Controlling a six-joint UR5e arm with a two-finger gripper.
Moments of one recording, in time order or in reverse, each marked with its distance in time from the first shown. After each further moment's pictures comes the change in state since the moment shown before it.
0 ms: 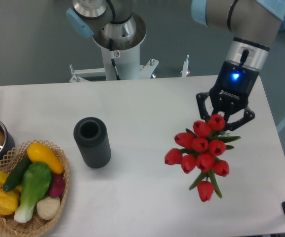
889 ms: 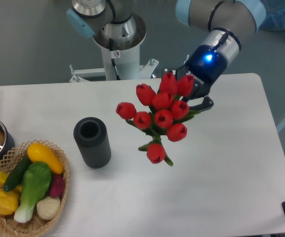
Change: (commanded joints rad) arm 0.008 0.061 -0.190 0.031 -0.517 0.000
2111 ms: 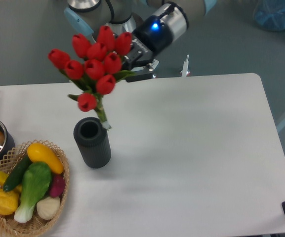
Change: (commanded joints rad) arm -0.126 0.244 -0.247 -0.005 -0.046 0.000
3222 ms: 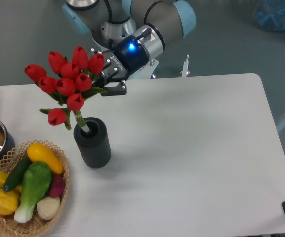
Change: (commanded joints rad) arm -0.032 -0.058 -0.067 0.006 0.024 0.072
